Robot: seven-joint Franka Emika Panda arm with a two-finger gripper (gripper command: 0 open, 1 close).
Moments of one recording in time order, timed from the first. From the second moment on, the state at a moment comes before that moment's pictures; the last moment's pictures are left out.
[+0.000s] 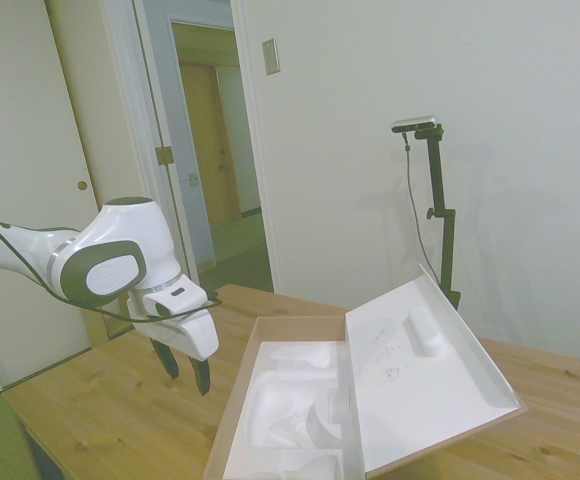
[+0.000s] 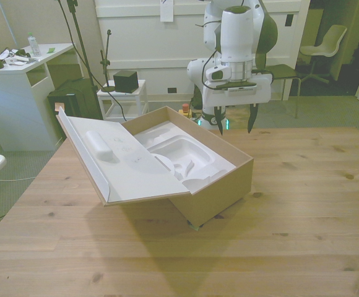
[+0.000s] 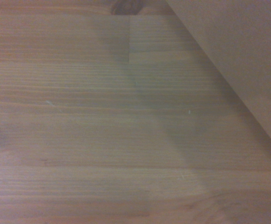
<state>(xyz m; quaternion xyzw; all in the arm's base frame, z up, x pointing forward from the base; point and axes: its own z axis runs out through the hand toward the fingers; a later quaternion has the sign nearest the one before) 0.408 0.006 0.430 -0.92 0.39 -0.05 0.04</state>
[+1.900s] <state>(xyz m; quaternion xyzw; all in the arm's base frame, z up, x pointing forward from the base) 0.465 -0.412 0.608 -0.72 0.66 -0.22 0.07</state>
